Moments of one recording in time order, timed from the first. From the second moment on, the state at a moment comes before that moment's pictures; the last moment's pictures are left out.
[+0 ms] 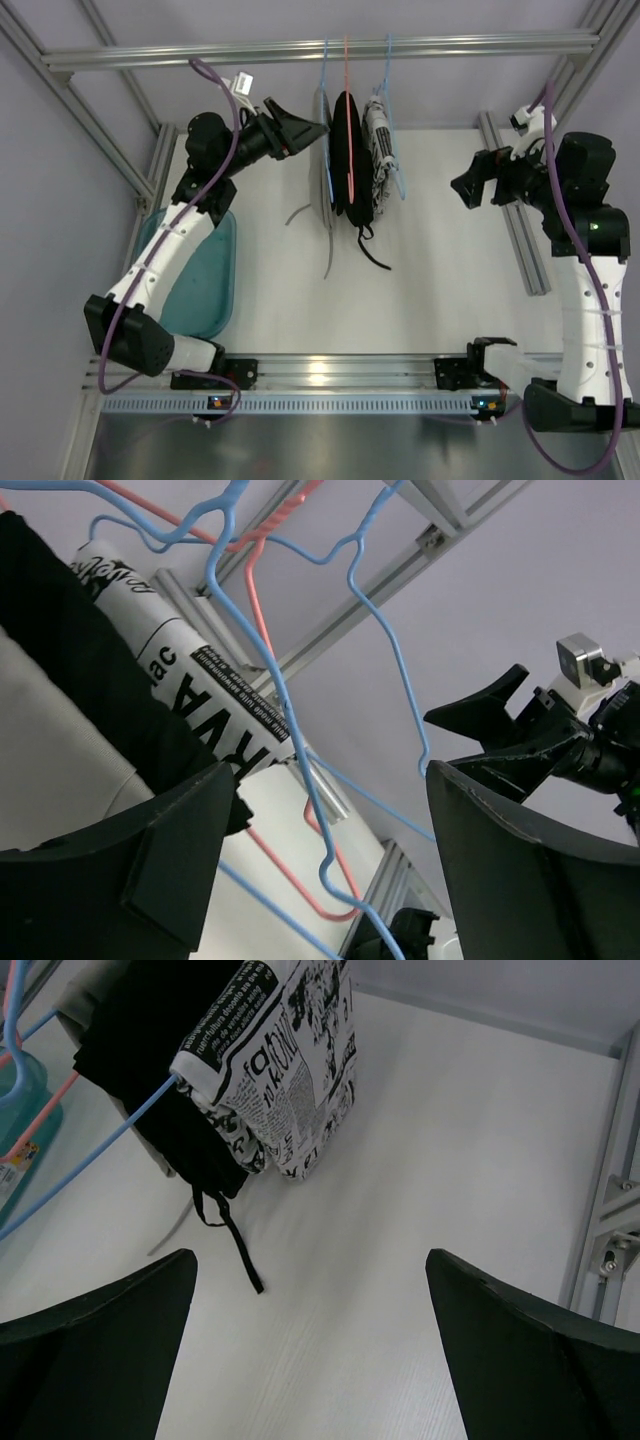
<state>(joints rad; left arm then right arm) -0.34 1.36 1.35 0.13 0.58 -0.85 -0.03 1.03 1.46 -0.85 -0.46 -0.08</state>
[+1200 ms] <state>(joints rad) -0.37 1.55 1.41 0.44 0.64 -1.28 -0.03 1.06 1.51 -0.86 -0.51 -0.04</state>
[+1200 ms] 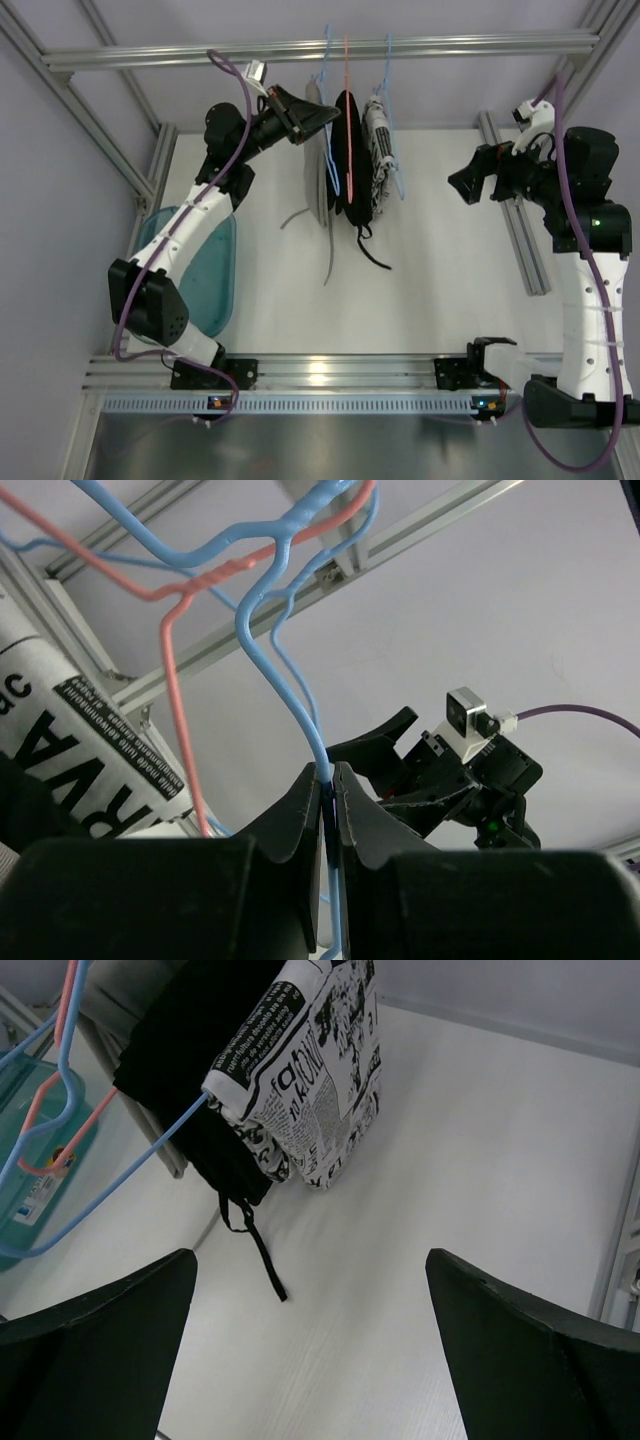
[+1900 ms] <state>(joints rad) -0.37 1.48 1.43 0.44 0.69 -1.19 -0.03 1.08 1.54 -0.69 -0.68 0.10</state>
